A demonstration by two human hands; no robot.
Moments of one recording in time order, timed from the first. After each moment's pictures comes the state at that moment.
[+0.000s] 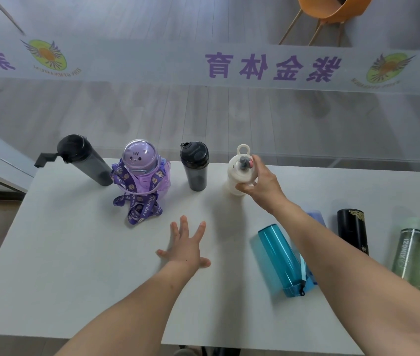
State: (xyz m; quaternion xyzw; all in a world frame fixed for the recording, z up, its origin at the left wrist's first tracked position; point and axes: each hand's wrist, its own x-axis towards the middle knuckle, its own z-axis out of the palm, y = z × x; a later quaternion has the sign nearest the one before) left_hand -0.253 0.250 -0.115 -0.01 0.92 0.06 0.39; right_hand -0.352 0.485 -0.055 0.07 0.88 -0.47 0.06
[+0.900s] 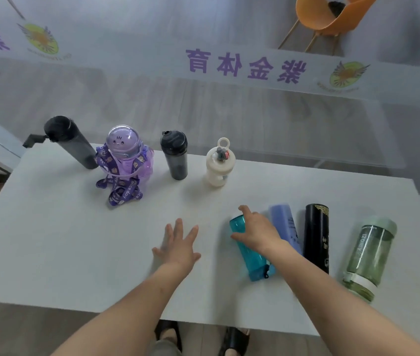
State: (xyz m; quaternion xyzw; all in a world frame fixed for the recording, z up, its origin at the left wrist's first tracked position) left_hand -0.195 0.298 -0.115 -0.01 0.93 0.08 0.35; right_hand -0.229 0.528 -0.066 0.05 0.95 -0.17 0.27
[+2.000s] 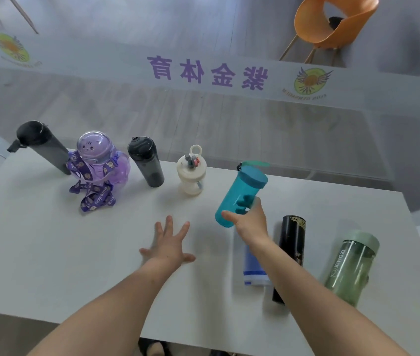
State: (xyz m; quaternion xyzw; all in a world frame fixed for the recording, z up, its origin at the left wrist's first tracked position) left_hand -0.224 0.370 -0.120 -0.06 0.93 0.09 0.35; right_hand -0.248 0.588 -0.048 0.23 0.76 -0.60 0.11
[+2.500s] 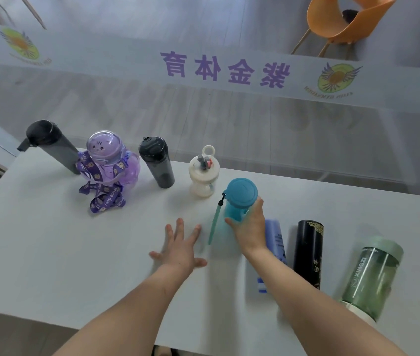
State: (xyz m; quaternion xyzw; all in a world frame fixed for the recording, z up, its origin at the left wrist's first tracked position) left_hand -0.225 0.369 -0.121 -0.06 0.93 0.09 0.35; right_hand -0.261 0.554 -0.104 0.17 0.84 -0.52 0.00
